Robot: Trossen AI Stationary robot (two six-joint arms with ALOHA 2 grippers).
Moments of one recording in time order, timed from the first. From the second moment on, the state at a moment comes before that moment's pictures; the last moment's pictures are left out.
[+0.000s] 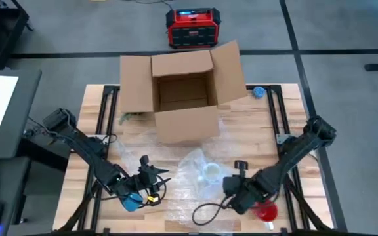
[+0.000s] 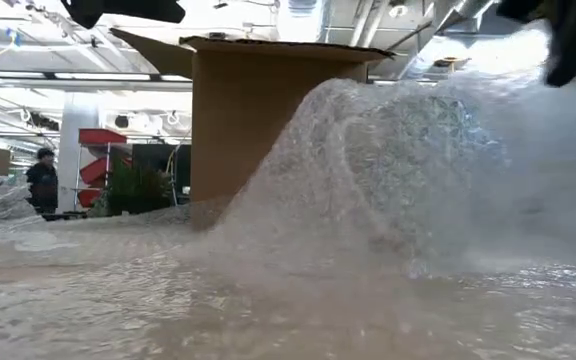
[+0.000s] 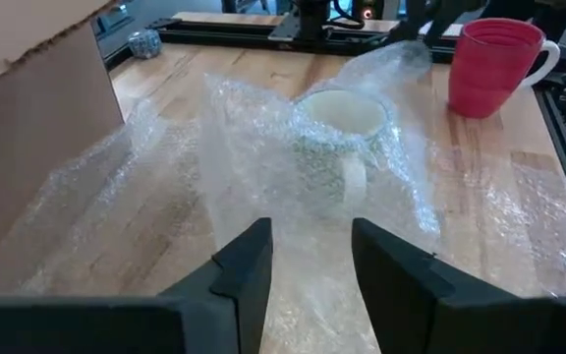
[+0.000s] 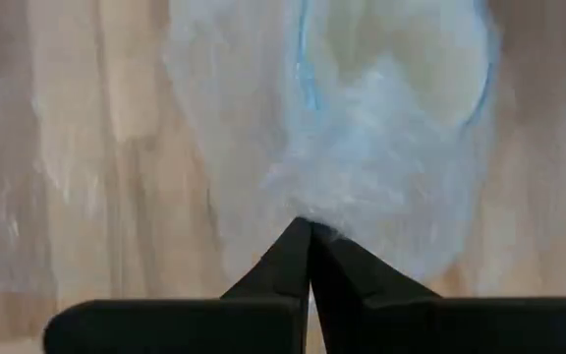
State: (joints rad) left arm -0.76 1.47 0.97 -0.27 -0.97 -0.66; right arm 0.65 1.69 1.35 -0.94 0.39 0.67
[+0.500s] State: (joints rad) left arm -0.75 1.47 0.97 -0.28 -0.96 -0.66; right arm 0.38 1.83 1.35 -0.79 0.17 0.45
